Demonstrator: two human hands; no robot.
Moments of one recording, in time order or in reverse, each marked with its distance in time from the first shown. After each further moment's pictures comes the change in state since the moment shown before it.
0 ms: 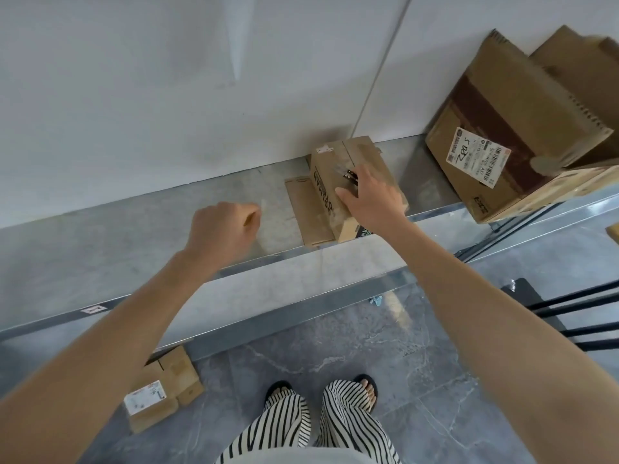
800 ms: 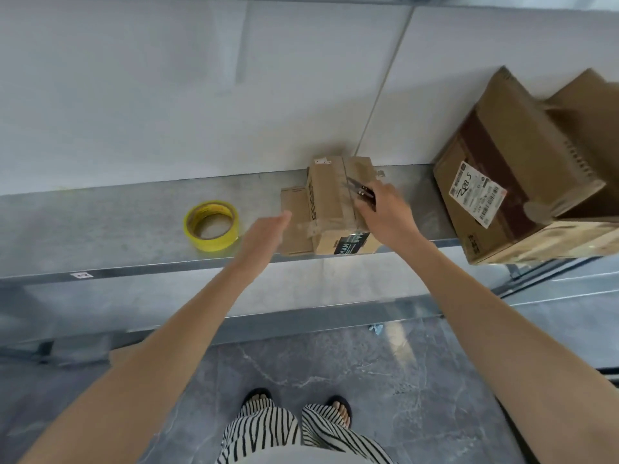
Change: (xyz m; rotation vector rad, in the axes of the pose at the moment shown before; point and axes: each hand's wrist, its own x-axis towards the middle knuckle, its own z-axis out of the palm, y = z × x) left_hand 0.013 0.102 0.048 -0.939 -0.021 -0.601; right_hand 0.021 0.066 -0.028 0.217 -0.088 -0.176
